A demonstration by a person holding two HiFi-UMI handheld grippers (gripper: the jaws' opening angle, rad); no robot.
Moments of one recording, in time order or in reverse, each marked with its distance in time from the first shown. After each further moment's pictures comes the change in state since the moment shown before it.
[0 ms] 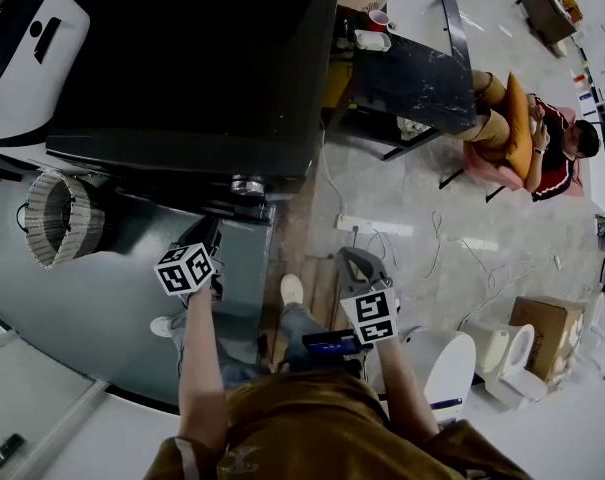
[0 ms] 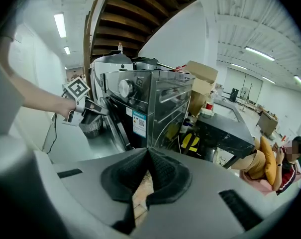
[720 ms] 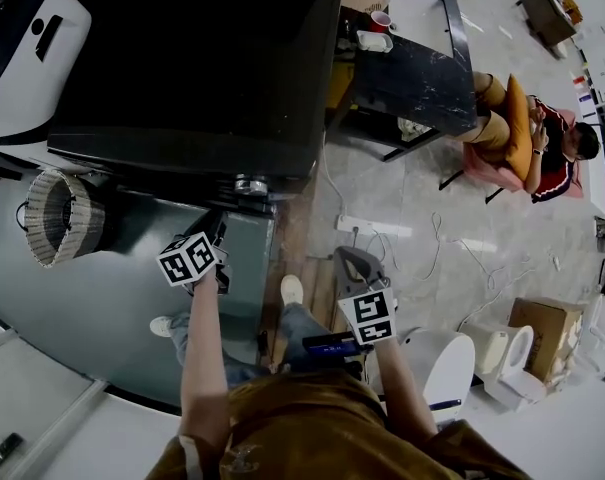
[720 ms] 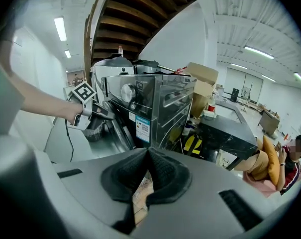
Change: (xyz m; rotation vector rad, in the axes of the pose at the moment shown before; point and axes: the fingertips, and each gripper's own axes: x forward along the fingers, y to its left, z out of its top) left arm 0.013 -0.003 0.005 -0.117 -0.010 -0.019; right arm 0.000 0.010 0.012 0.014 -0.025 0.015
